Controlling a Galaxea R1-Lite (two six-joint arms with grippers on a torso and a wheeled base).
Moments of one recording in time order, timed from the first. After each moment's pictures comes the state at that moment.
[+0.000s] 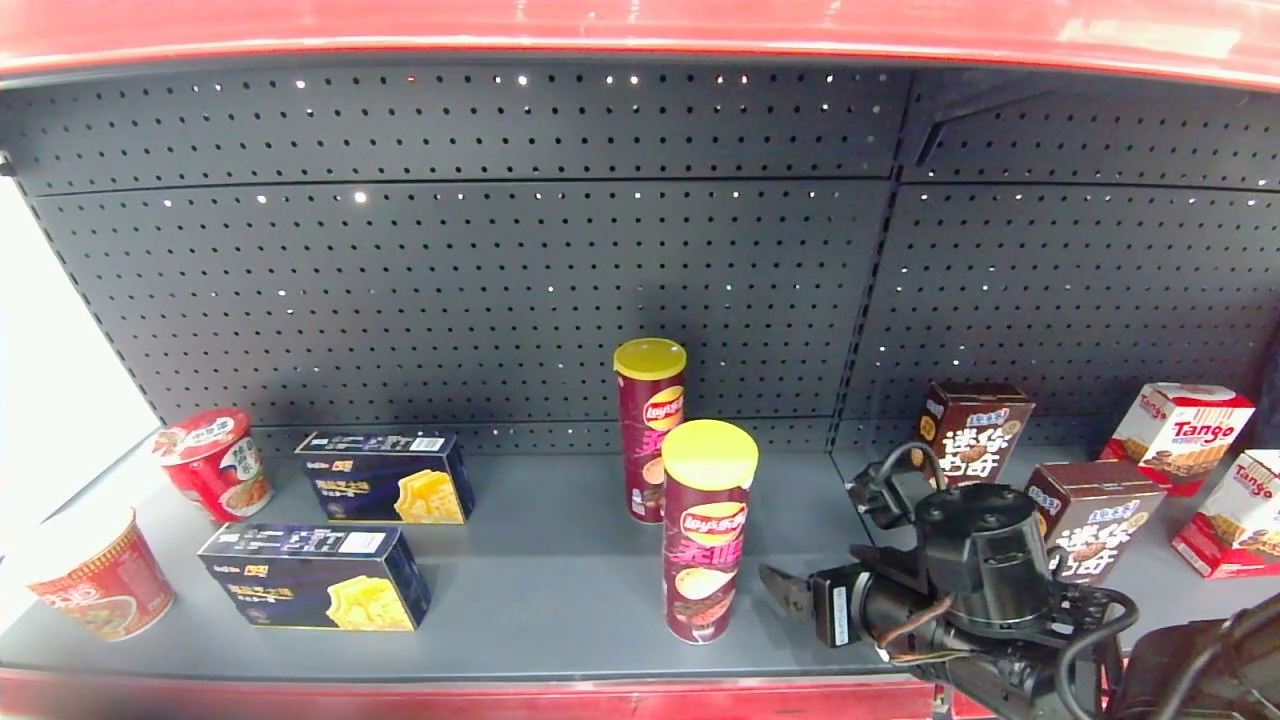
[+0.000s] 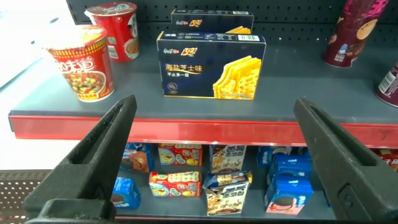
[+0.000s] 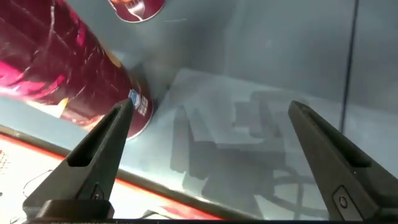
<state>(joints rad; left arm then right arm) 0.00 0.00 0.00 0.00 0.05 -0.04 0.72 1.83 -0.51 -0.85 -0.28 0.28</state>
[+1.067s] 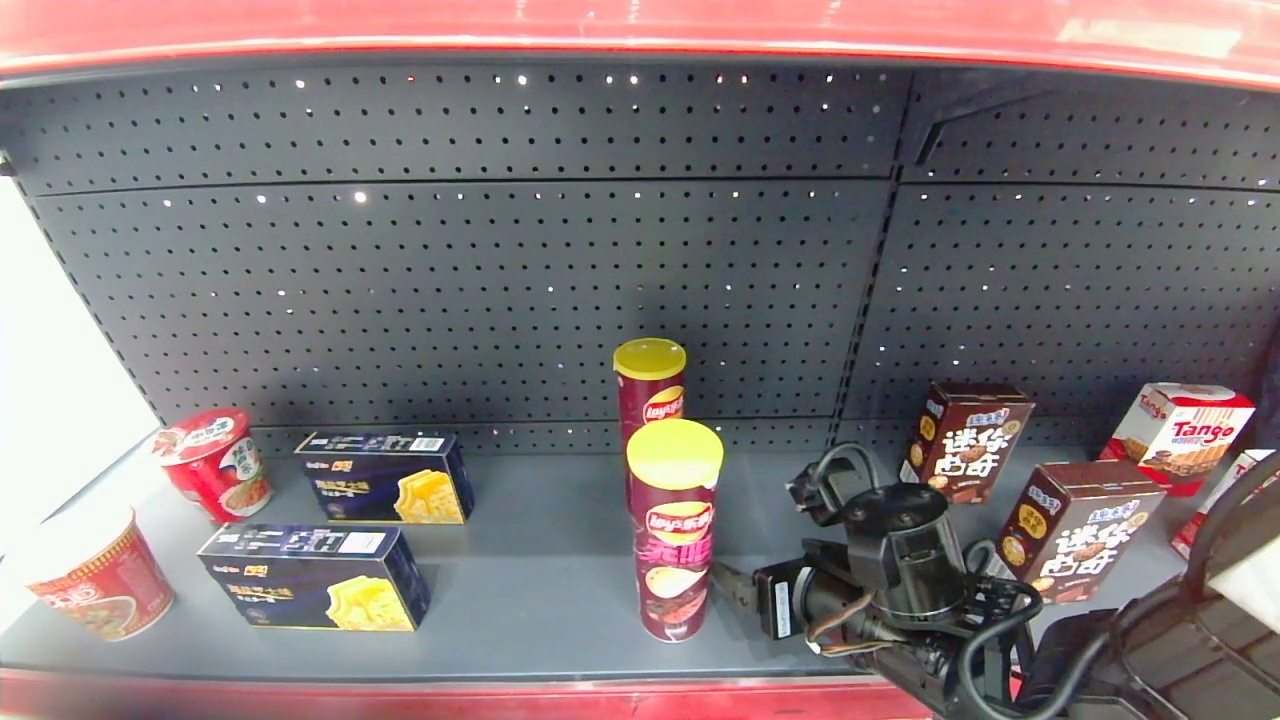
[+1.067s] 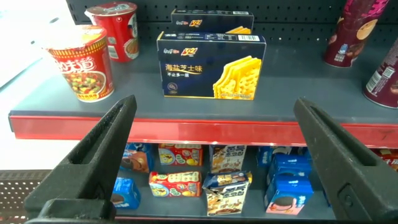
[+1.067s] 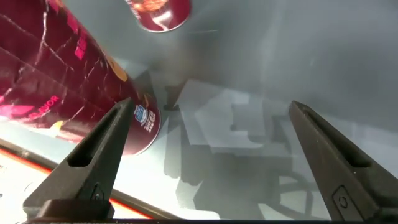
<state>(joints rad) 0.00 0.00 0.00 0.00 0.05 -0.04 0.78 1.94 -0.62 -0.87 -0.30 0.28</state>
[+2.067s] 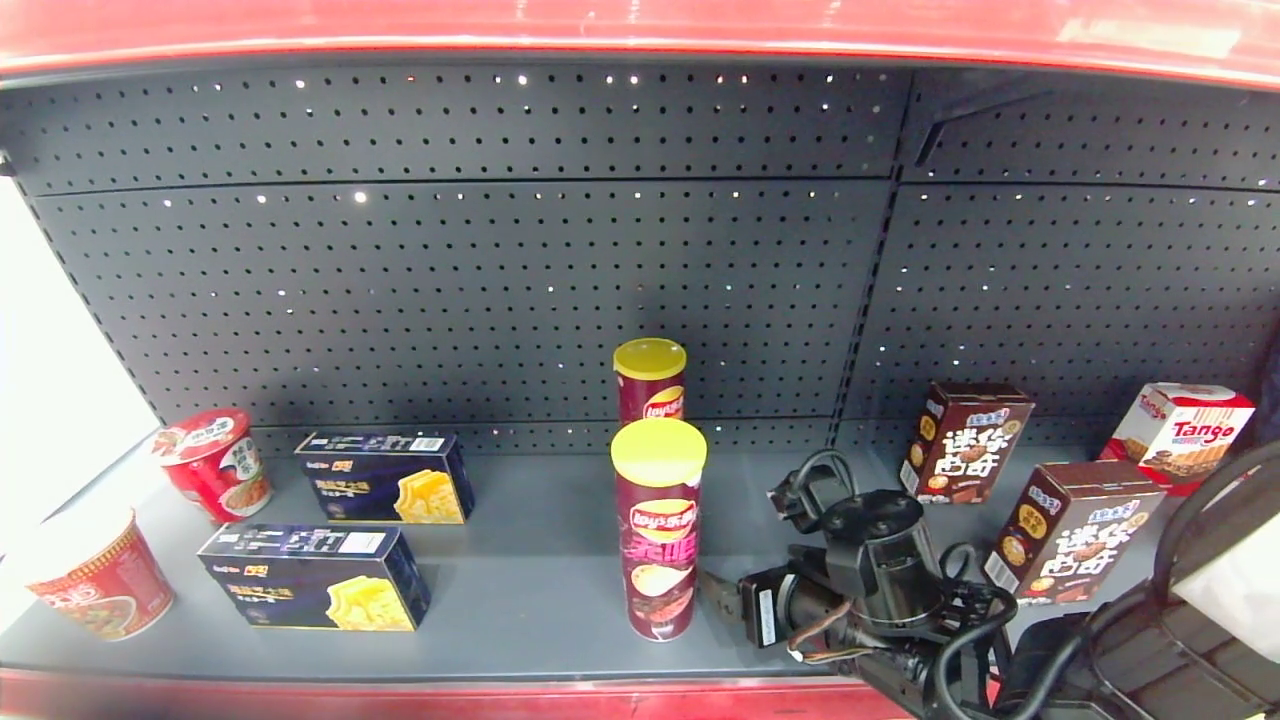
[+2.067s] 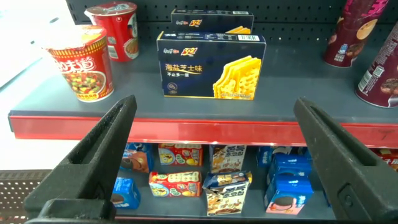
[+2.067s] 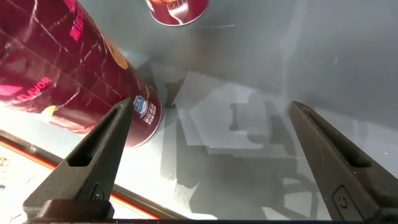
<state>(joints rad) 0.00 0.00 0.00 0.00 0.05 -0.04 0.80 1.97 -0.65 -0.87 -0.30 0.28</state>
